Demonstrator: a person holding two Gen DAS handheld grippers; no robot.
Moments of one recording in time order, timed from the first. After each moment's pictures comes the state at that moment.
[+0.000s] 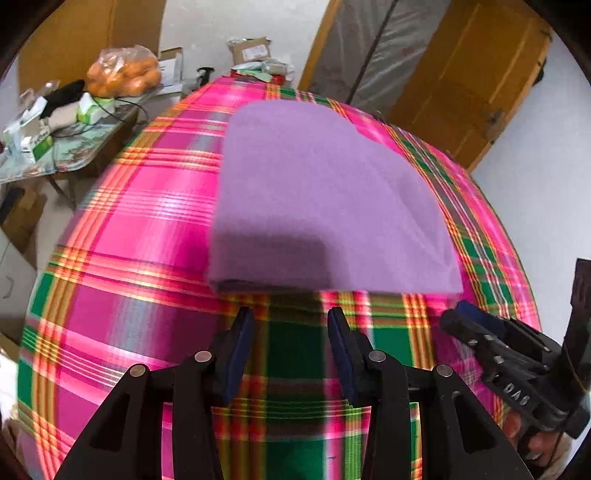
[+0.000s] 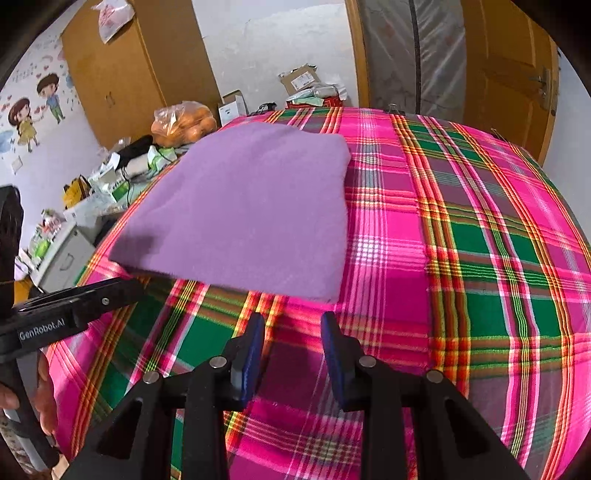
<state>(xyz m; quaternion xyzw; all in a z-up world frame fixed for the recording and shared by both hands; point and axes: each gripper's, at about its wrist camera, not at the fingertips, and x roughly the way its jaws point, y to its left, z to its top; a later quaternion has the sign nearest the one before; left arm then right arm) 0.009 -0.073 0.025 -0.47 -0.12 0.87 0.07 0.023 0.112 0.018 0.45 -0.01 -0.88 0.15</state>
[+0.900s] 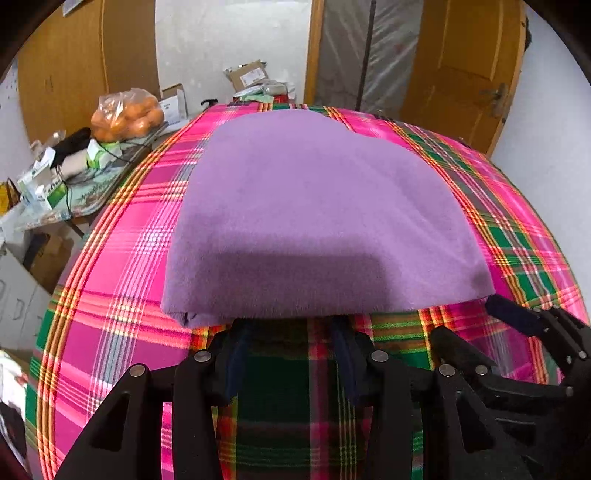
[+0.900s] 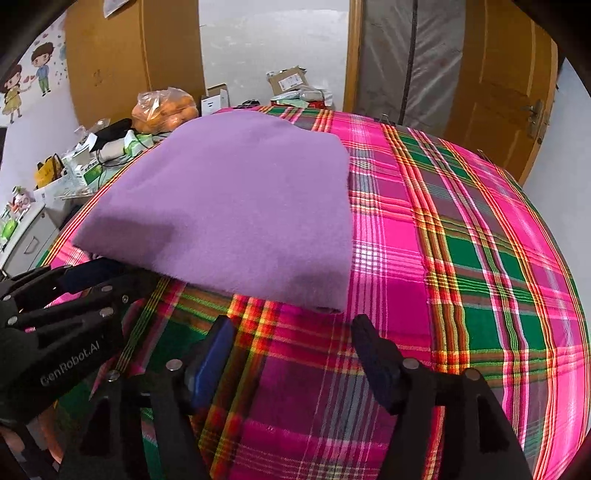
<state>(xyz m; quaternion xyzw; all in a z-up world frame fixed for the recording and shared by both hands) -0.006 -0.036 0.013 -0.42 -0.02 0.91 0.01 0.011 0.087 0.005 0.43 0.05 -0.90 0.09</state>
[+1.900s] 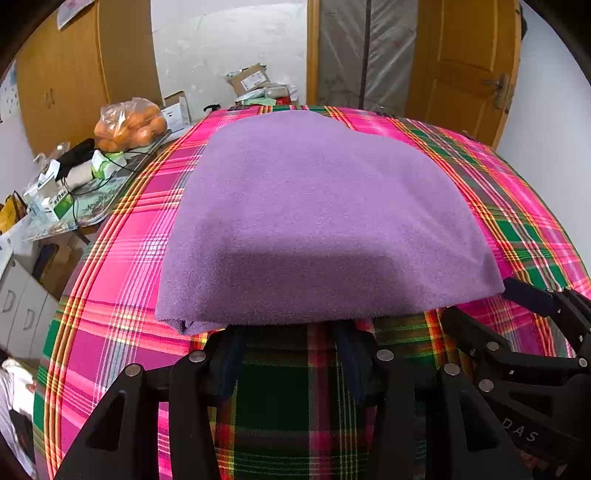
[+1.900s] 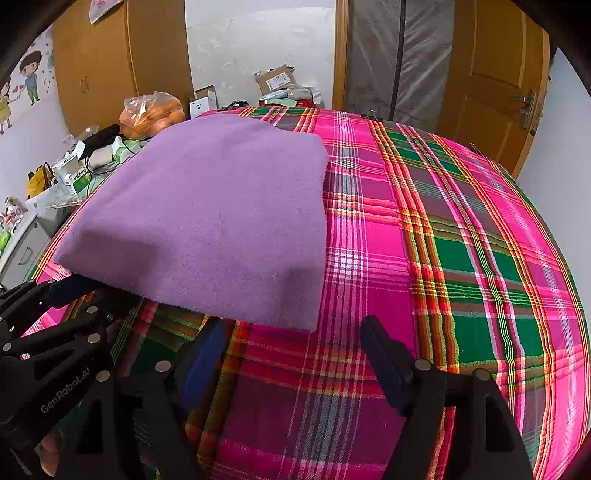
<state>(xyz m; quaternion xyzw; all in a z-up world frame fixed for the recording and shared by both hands) -0.007 -0.032 0.013 -0.42 0.00 0.91 0.01 -0.002 0.100 0.004 0.44 0.04 -0.90 0.07</state>
